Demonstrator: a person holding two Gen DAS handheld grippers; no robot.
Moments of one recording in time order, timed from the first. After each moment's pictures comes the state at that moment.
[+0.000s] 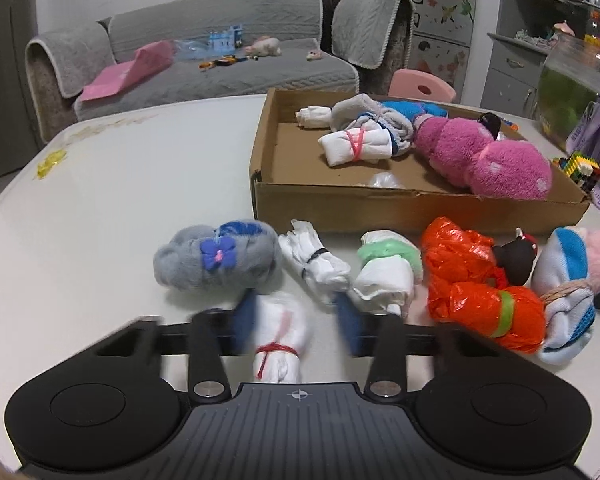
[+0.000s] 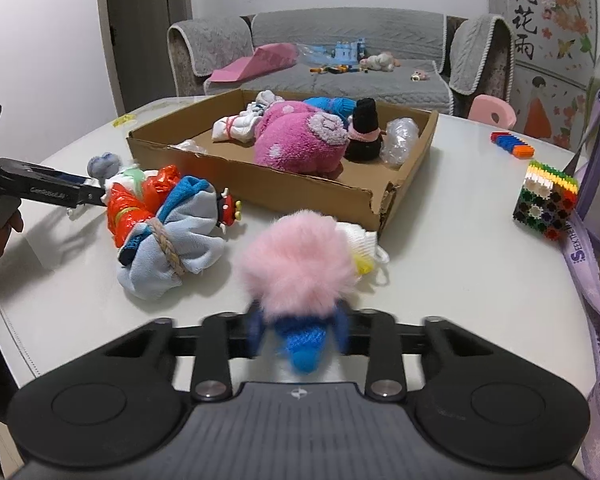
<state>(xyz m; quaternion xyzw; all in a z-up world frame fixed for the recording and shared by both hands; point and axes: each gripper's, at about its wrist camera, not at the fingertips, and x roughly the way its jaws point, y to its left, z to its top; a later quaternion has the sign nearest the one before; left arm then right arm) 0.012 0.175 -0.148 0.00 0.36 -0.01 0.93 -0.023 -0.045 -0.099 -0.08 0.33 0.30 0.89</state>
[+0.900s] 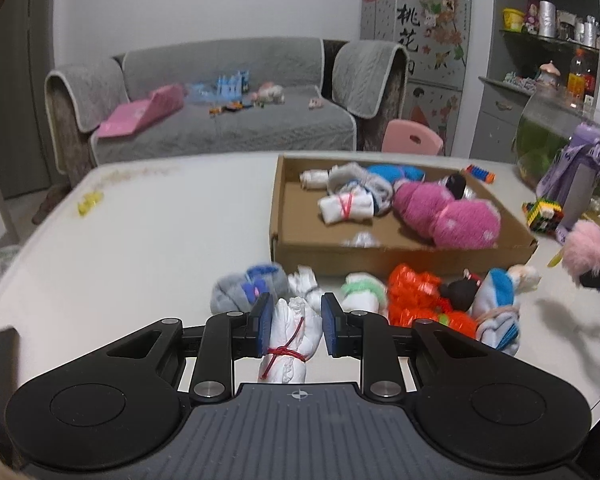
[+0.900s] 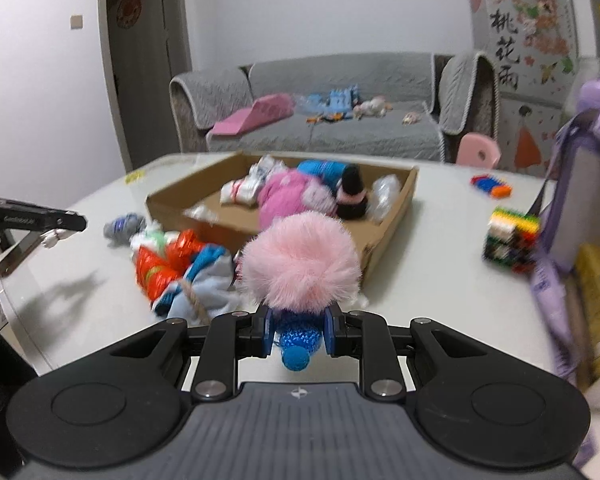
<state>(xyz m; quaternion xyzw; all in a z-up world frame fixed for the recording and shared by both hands) -0.042 0.180 -0.081 -0.01 0.30 -0.01 0.95 -0.039 -0.073 -0.058 -0.03 0.27 0.30 0.92</state>
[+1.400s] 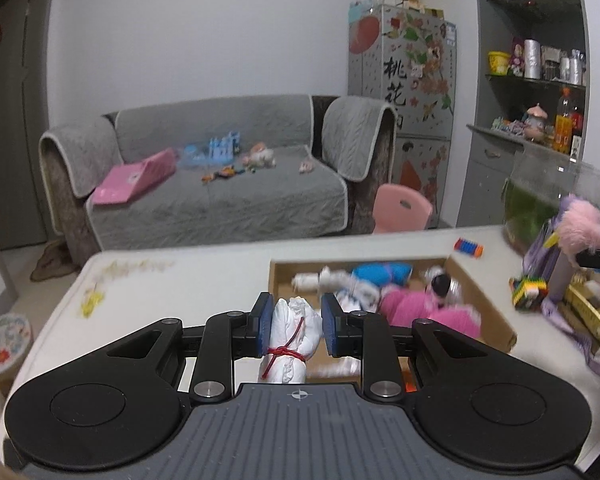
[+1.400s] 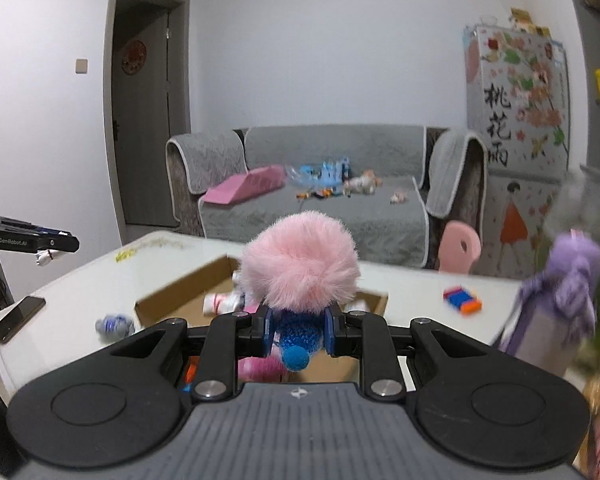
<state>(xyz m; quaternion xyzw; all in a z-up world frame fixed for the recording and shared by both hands) -0.006 0.172 0.007 0.01 0.23 -0.02 0.97 0.004 -0.075 0.026 -0.04 0.18 0.30 0.94</state>
